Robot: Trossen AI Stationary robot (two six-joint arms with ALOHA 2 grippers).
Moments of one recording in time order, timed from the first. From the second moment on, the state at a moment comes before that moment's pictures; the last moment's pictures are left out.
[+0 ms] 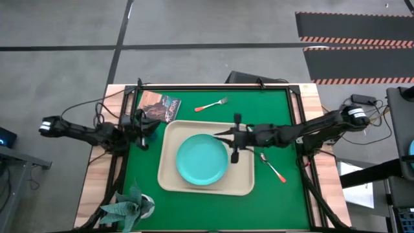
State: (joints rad) left arm -0.17 0.48 0.09 0.73 -0.48 -0.15; right arm 0.14 1.38 0.81 0.50 0.25 -0.39
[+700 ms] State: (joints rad) left arm -0.16 0.88 0.48 0.18 -0.59 -0.72; right arm 0.03 1.19 0.67 0.58 0.15 -0.55
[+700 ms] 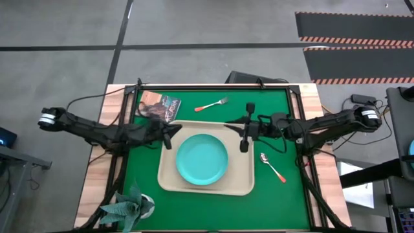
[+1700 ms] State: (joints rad) left arm -0.16 1.17 1.04 -1.28 -0.24 -1.32; right arm 0.03 0.95 0.57 0.58 0.00 -0.42
